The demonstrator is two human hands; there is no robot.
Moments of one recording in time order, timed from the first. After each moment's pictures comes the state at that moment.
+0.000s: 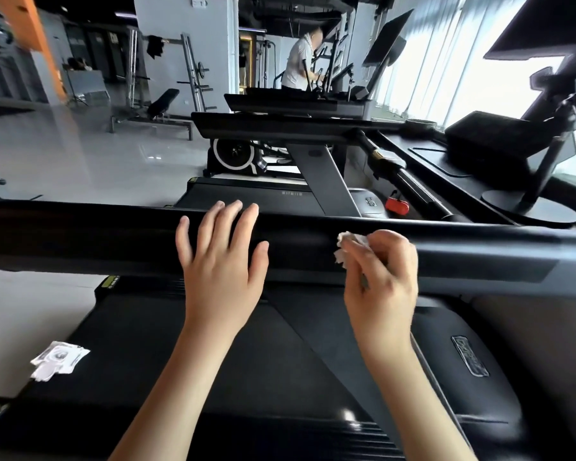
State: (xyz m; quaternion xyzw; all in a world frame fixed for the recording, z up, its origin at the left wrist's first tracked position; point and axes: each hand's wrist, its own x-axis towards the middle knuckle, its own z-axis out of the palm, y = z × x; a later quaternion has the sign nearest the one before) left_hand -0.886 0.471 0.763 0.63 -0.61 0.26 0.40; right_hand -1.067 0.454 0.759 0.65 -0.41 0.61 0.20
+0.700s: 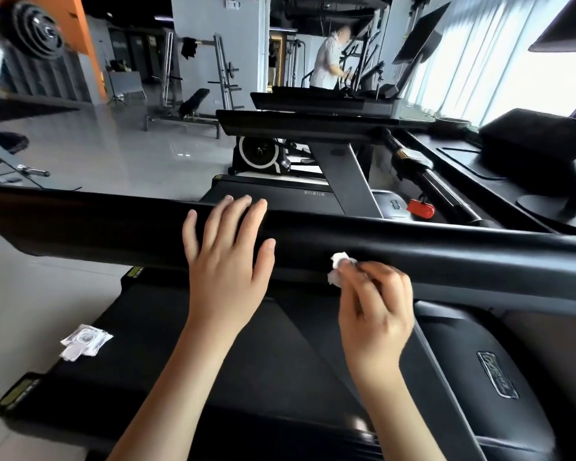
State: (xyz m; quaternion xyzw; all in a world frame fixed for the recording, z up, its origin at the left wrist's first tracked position) left_hand -0.889 0.471 0.761 0.64 -0.60 0.25 0.40; right_hand -1.059 0.448 0.721 0.62 -0.38 0.65 0.22
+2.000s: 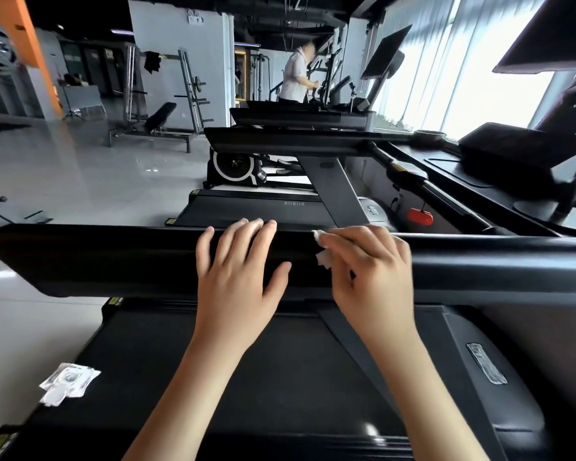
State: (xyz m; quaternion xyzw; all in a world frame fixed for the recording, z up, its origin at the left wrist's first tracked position) left_hand -0.823 0.475 0.770 0.60 -0.66 0.24 0.38; right_hand -0.991 0.454 0.789 0.72 -0.40 0.51 0.25
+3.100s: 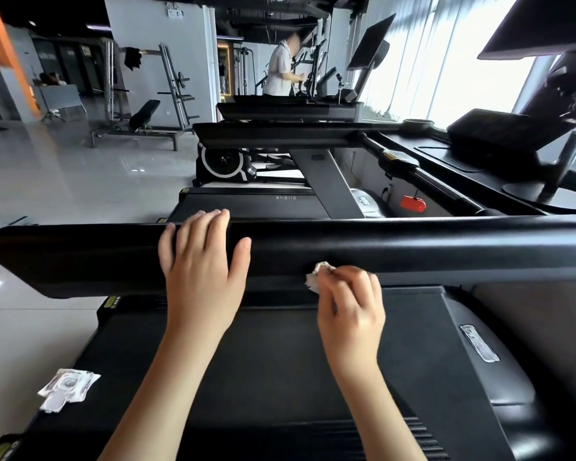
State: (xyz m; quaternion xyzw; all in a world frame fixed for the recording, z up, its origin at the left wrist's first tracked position) left_hand -0.790 0.475 0.770 0.63 -0.60 0.23 0.43; right_hand -0.958 0.465 0.717 0.59 -0.43 0.64 0.24
